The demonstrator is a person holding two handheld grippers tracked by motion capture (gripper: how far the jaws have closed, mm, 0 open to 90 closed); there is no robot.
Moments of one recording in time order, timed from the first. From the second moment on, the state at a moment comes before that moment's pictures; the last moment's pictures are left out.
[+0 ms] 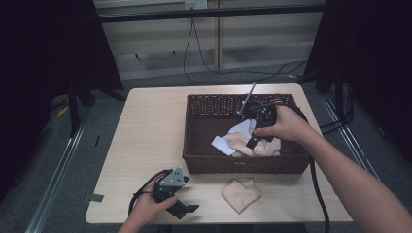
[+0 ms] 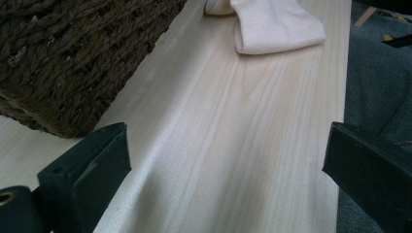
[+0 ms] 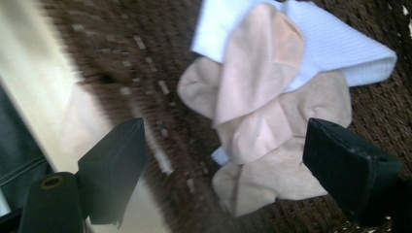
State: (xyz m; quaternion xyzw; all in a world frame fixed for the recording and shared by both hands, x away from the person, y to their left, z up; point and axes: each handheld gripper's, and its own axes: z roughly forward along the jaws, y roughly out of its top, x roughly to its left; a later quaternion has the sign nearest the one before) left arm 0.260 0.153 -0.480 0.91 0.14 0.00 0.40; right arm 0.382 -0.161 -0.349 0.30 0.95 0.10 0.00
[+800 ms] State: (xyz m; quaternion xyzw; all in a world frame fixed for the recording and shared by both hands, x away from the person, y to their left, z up) left arm 0.259 0.155 -0.479 0.91 0.14 0.01 0.40; right arm 0.417 -0.160 -0.433 0.37 0.93 0.08 0.00
